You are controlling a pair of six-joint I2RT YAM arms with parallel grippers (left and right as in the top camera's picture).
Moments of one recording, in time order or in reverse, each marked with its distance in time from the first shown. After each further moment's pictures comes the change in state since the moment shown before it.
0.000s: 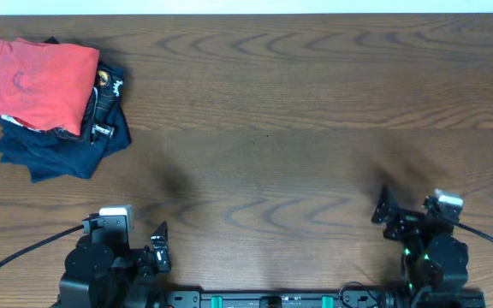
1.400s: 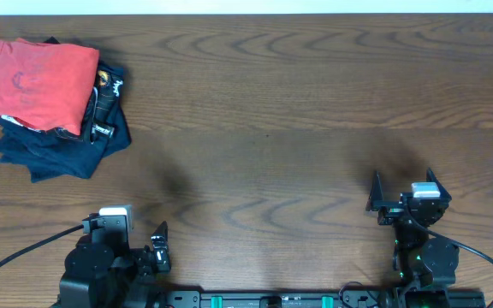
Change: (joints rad) left arm 0.000 0.000 0.000 0.000 0.000 0.000; right arm 0.000 -0.003 -0.195 0.405 -0.065 -0.333
